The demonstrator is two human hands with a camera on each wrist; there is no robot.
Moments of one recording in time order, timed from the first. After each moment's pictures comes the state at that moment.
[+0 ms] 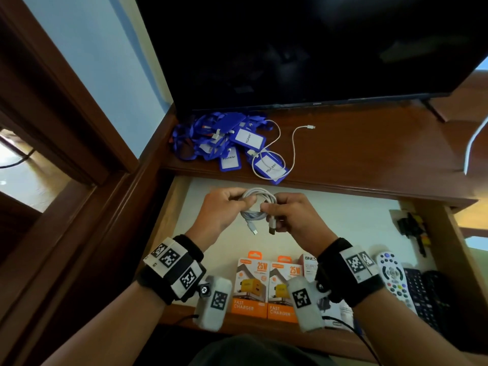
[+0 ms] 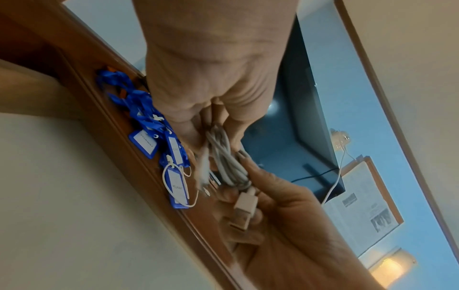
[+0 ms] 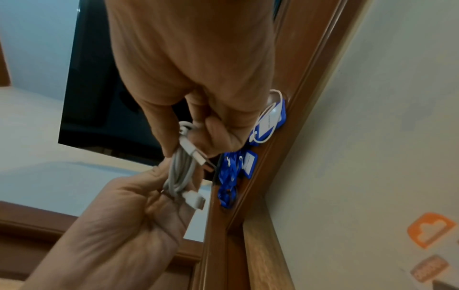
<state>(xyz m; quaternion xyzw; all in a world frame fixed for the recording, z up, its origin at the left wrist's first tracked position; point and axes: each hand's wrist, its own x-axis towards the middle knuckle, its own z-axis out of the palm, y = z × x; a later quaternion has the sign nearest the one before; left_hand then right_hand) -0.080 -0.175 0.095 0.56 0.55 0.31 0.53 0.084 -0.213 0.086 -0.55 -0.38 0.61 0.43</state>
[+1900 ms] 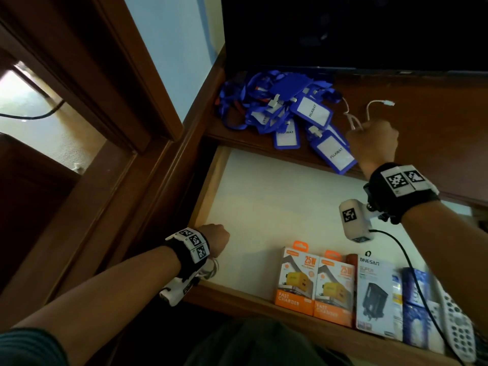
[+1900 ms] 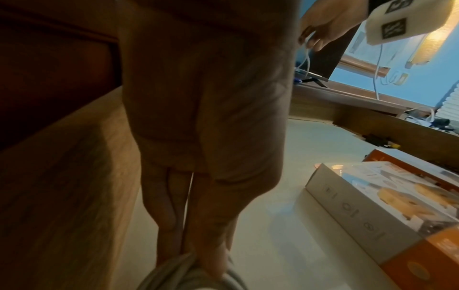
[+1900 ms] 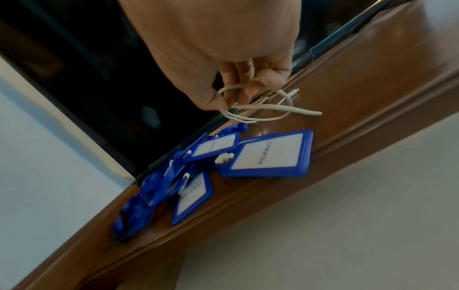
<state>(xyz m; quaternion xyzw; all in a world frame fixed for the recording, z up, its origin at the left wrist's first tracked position) -0.235 -0.145 -0.059 0.79 0.40 -0.40 0.22 0.078 -0.059 0.080 -0.83 -0.48 0.14 0.25</state>
